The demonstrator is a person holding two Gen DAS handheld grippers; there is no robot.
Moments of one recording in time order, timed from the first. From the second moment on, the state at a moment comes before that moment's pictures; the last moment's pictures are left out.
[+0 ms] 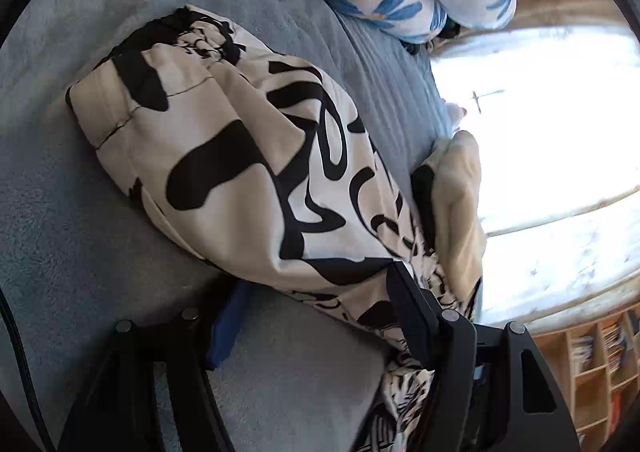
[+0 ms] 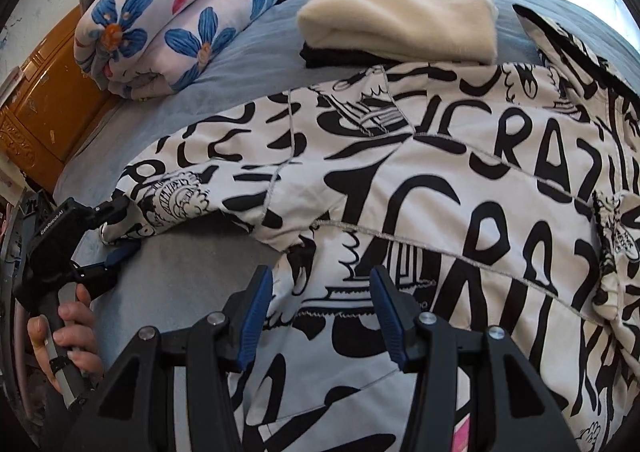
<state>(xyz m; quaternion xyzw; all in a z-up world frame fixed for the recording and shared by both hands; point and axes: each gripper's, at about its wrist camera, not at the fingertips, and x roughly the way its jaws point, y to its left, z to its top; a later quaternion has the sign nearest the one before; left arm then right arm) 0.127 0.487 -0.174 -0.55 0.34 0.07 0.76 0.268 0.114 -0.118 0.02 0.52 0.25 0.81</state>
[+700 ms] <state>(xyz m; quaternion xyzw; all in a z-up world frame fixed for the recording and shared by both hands) 0.159 0.443 -0.076 -0.32 0.32 0.16 0.88 0.268 0.079 -0.121 0.06 0.54 0.20 0.82</state>
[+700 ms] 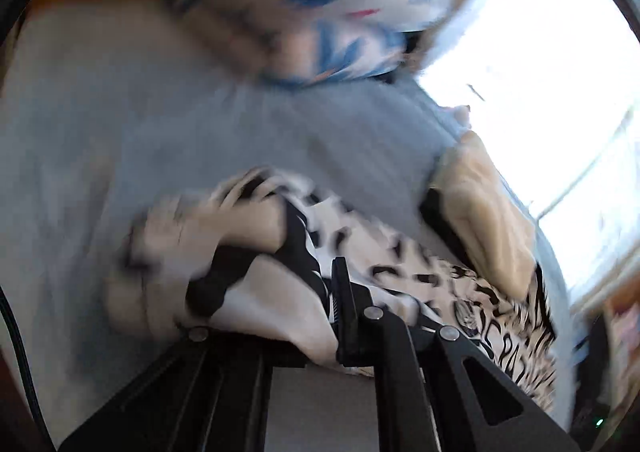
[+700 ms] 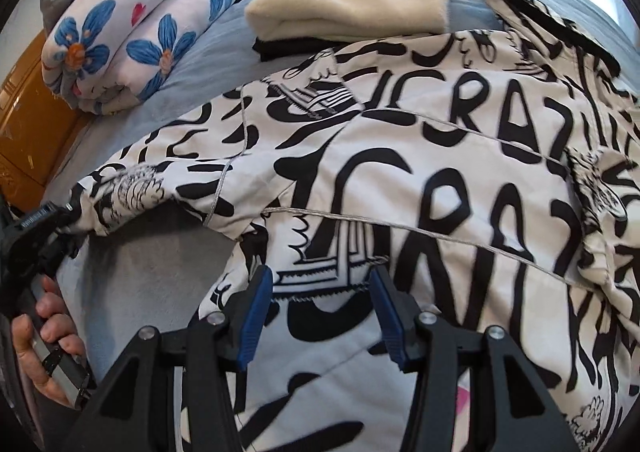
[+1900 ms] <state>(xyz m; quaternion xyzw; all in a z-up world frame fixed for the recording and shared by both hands) 0.192 0.081 -0.069 -0.04 0.49 -0.15 0.86 0.209 -0.171 -0.116 0.22 0.49 0.05 0.84</state>
